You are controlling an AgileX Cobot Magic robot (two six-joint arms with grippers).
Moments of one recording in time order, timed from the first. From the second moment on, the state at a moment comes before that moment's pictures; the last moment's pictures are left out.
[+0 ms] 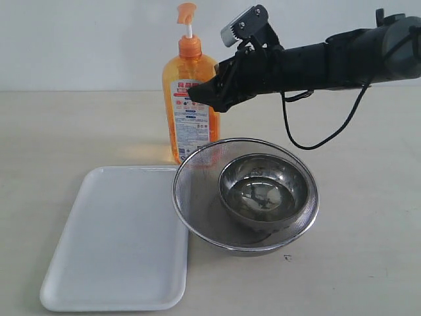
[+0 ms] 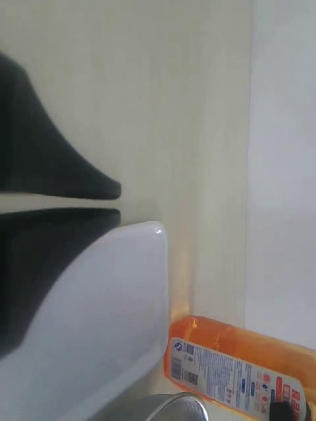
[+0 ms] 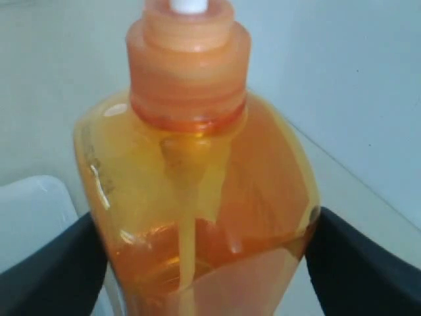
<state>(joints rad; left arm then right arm) -0.11 0.00 0.00 0.03 0.35 -0.08 0.33 2.06 -1.40 1.73 0.65 -2.12</state>
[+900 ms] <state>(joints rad) -0.11 0.00 0.00 0.03 0.35 -0.08 0.34 1.99 -1.40 1.68 0.35 -2.05</state>
